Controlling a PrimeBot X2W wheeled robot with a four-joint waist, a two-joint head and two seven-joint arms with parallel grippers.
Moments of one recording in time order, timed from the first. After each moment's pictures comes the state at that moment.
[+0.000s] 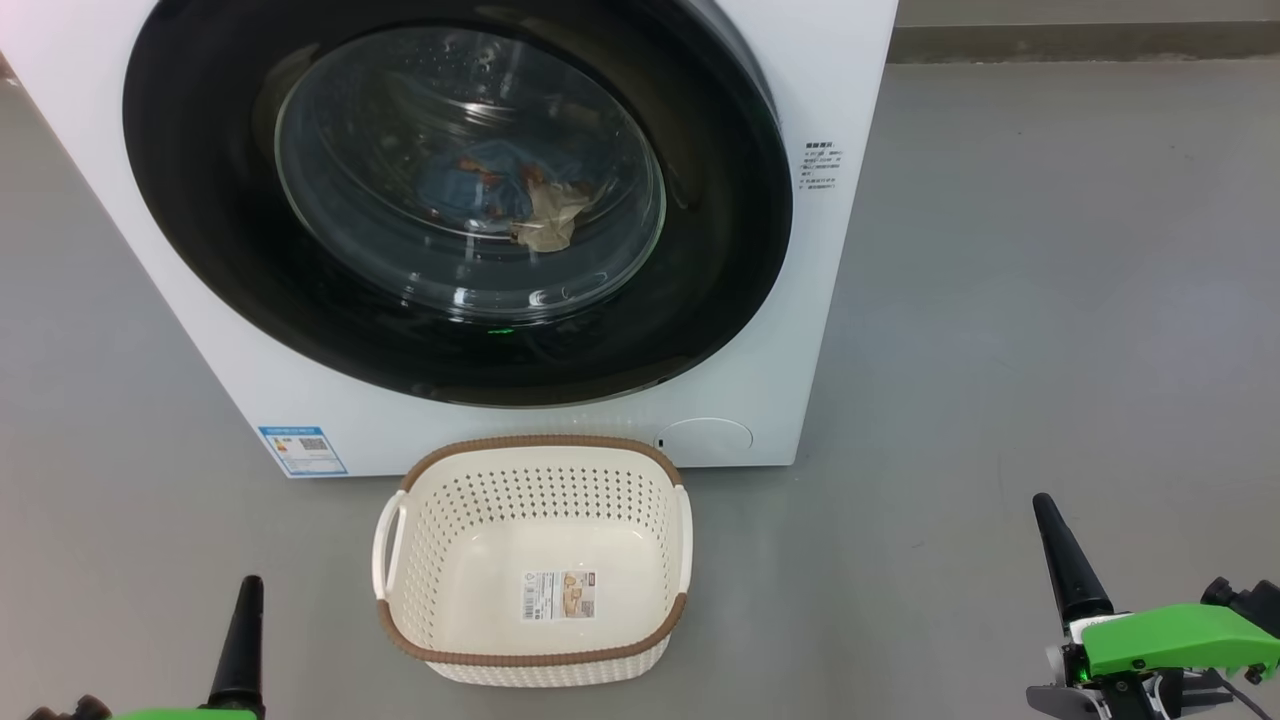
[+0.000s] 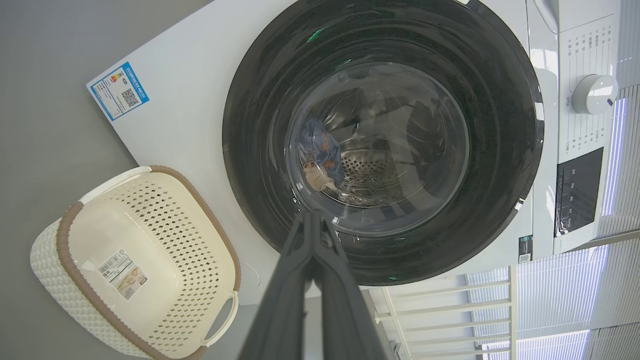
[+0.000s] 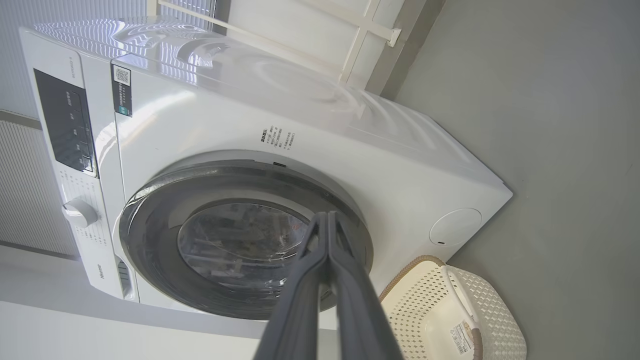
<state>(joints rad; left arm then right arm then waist) -0.03 0.08 0.01 0.24 -1.37 -0.13 0.01 -0.11 -0.09 -0.07 0.29 1.33 0.13 0.02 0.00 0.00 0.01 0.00</state>
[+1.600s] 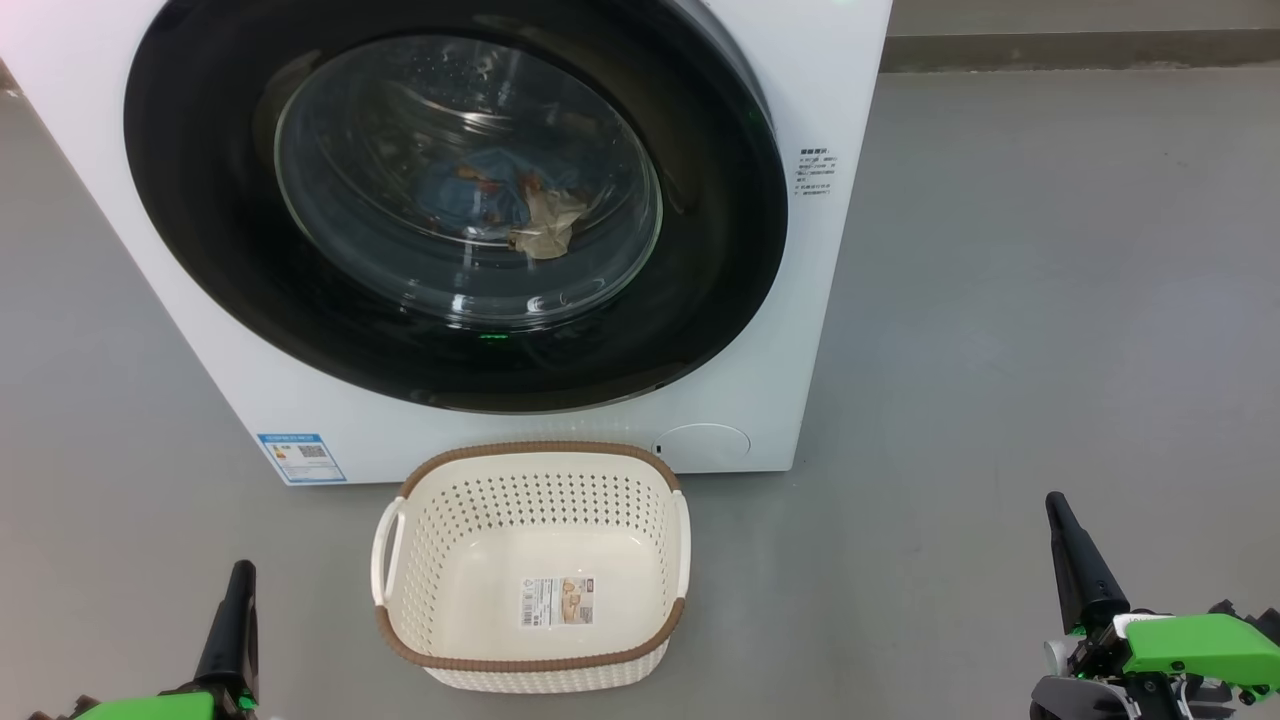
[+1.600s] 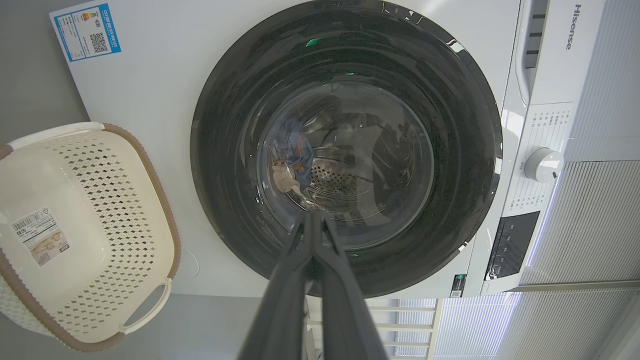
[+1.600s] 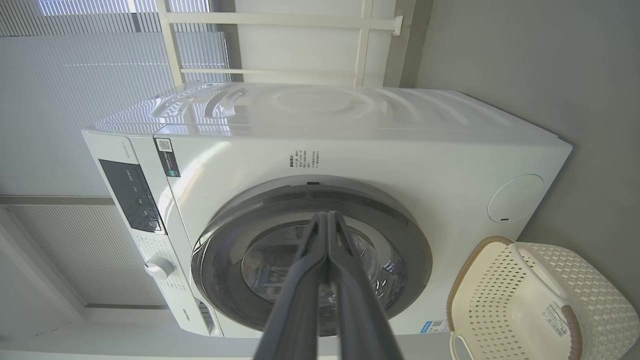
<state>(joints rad) -0.07 0.06 0.05 0.27 -1.63 -0.13 0.09 -0.10 -0.05 -0.13 0.28 1.61 0.13 0.10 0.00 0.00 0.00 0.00</state>
